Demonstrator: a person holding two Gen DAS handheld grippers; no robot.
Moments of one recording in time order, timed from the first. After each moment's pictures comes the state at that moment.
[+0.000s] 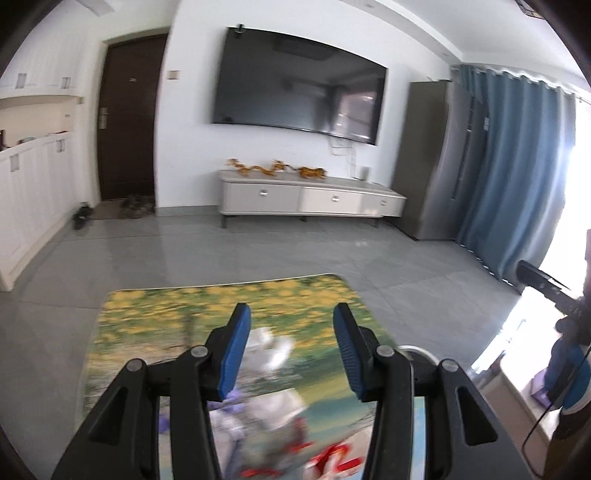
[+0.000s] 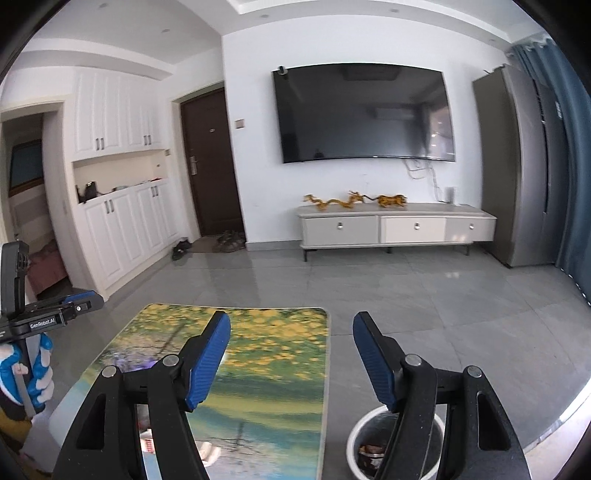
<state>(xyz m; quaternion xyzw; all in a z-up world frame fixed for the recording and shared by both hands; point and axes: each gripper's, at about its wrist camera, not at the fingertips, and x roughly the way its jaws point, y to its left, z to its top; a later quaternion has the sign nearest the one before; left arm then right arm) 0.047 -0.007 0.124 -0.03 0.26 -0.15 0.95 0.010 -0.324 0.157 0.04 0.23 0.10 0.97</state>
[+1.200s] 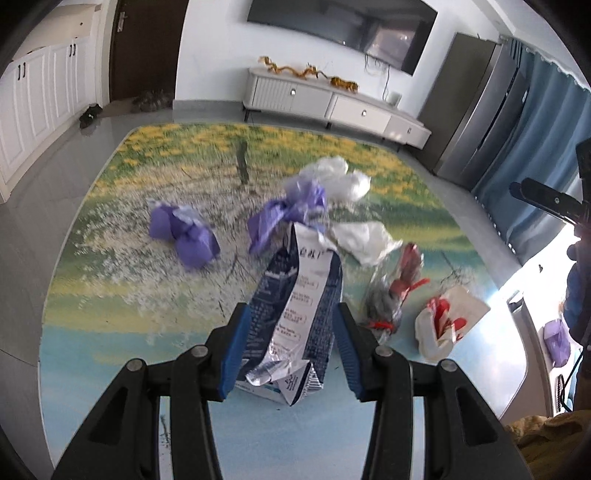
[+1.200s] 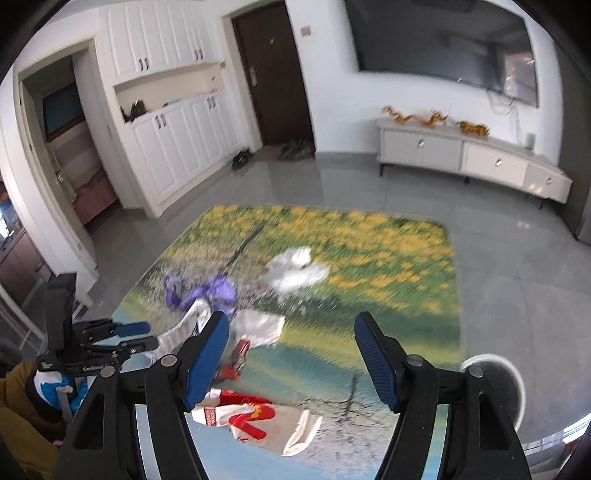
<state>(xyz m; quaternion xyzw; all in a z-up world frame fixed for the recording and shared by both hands) 0.036 0.076 -0.062 -0.06 0.44 -0.15 0.88 0.066 -0.196 0.052 0.01 0.40 0.23 0.89</state>
